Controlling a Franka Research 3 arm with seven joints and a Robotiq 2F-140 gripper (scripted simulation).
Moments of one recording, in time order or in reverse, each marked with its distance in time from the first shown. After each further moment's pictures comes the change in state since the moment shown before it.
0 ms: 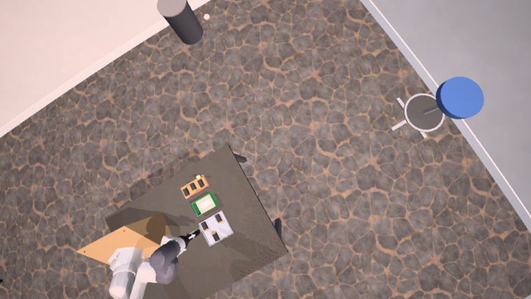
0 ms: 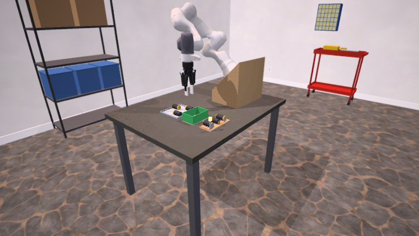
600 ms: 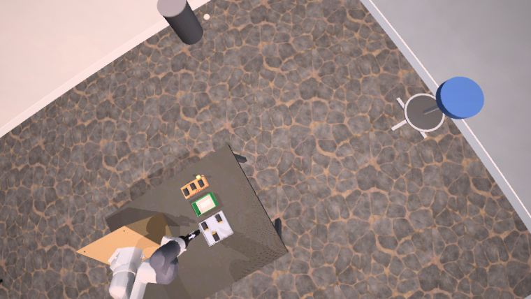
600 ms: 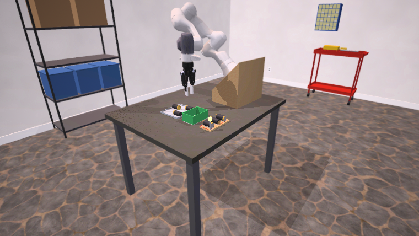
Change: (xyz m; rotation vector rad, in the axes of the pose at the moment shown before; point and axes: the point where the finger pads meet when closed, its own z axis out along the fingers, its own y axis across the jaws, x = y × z) arm -0.001 -0.001 0.001 -0.001 0.000 -0.022
